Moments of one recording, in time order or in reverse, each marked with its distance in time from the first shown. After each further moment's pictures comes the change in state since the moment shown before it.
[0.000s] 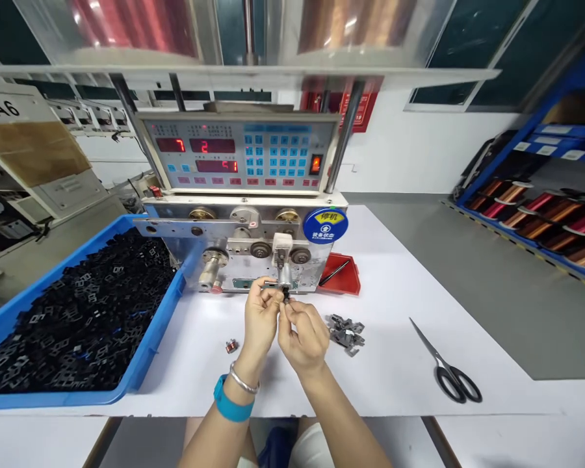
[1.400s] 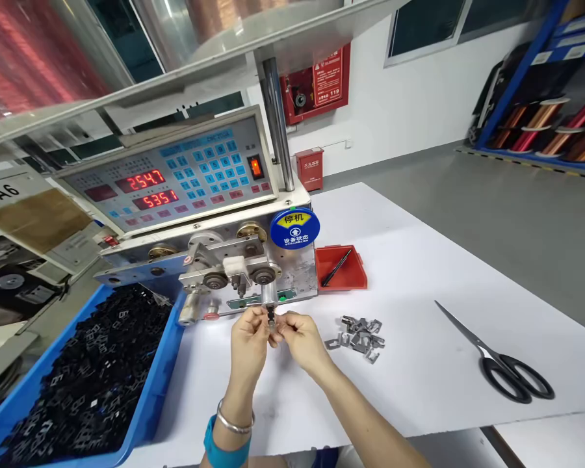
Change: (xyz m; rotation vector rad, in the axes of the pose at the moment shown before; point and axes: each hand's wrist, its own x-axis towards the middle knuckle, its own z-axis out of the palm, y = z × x) left_hand 0.006 0.004 -0.008 0.314 -0.042 -0.100; right_hand -0.022 0.036 0.015 0.842 -0.427 0.996
